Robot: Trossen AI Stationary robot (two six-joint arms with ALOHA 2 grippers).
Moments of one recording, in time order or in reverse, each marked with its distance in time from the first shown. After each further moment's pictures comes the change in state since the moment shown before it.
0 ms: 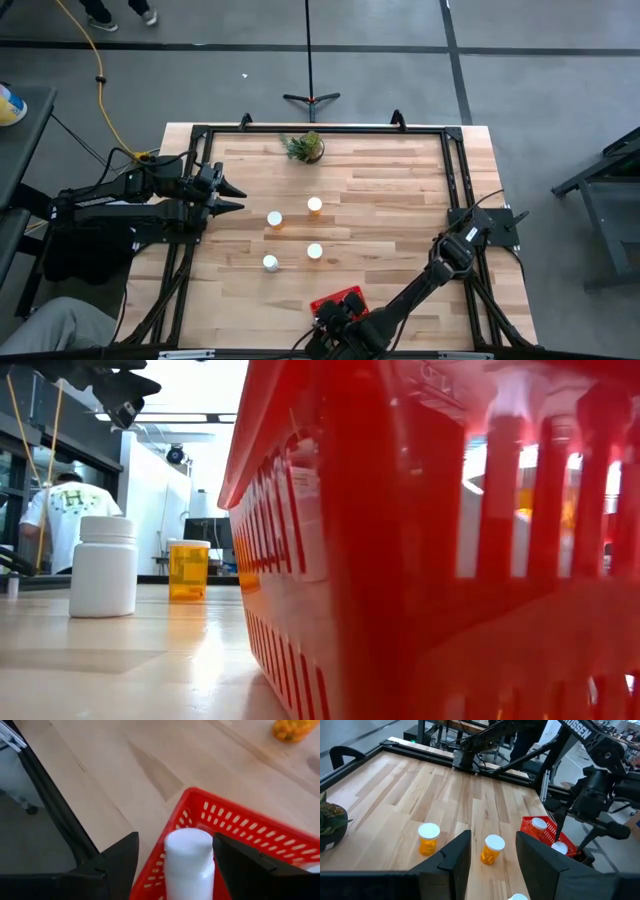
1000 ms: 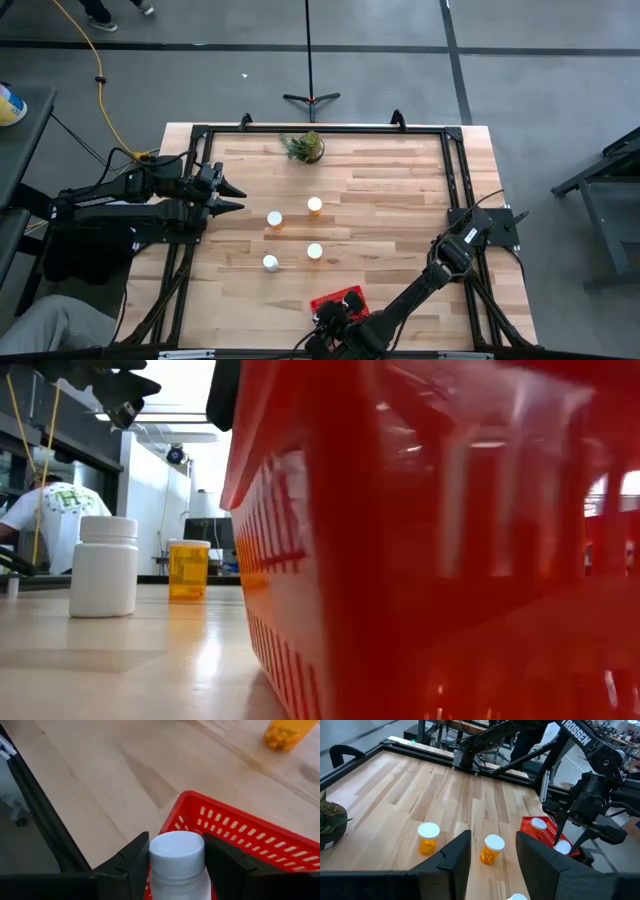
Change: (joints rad) left arm 0.000 0.000 0.000 -0.001 0.000 -0.007; right arm 0.010 0.031 0.000 0.000 0.087 0.016
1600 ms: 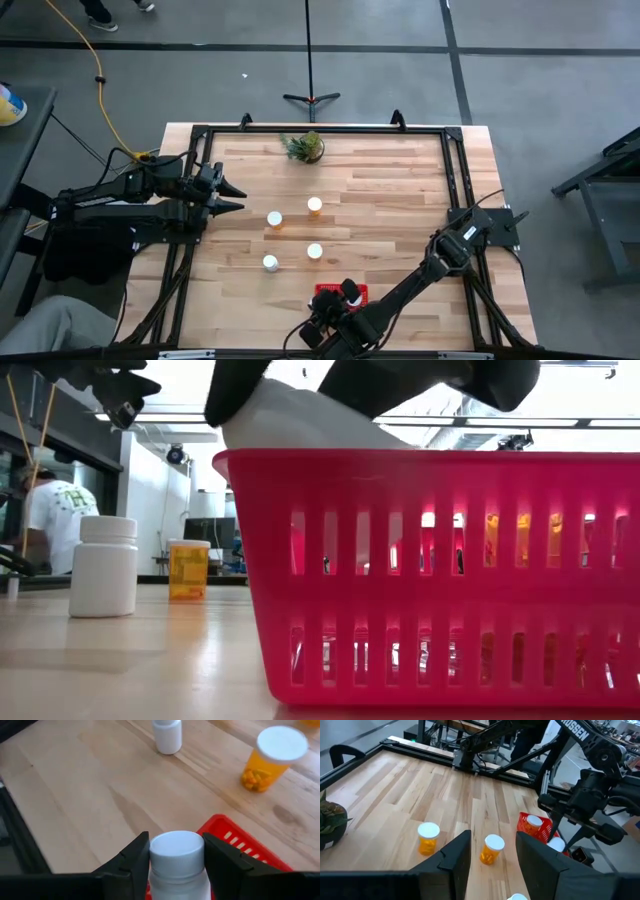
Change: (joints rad) left arm 0.000 0.000 0.000 0.000 0.000 0.000; right arm -0.044 -0.022 0.000 -0.023 0.074 -0.045
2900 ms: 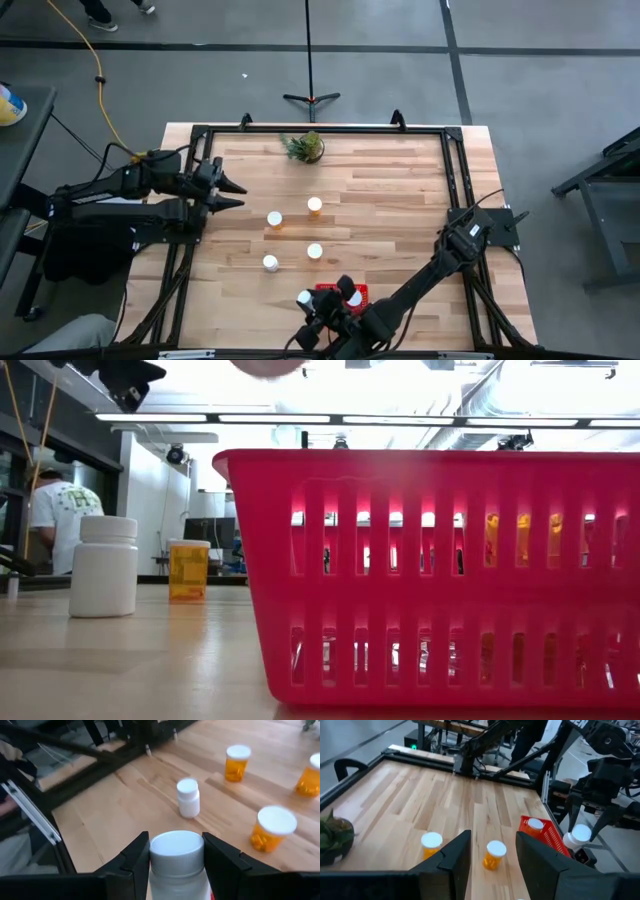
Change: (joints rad) left arm 0.000 0.061 0.084 -0.028 -0.004 0.052; right arm 0.016 -0.078 0.000 0.139 0.219 -0.140
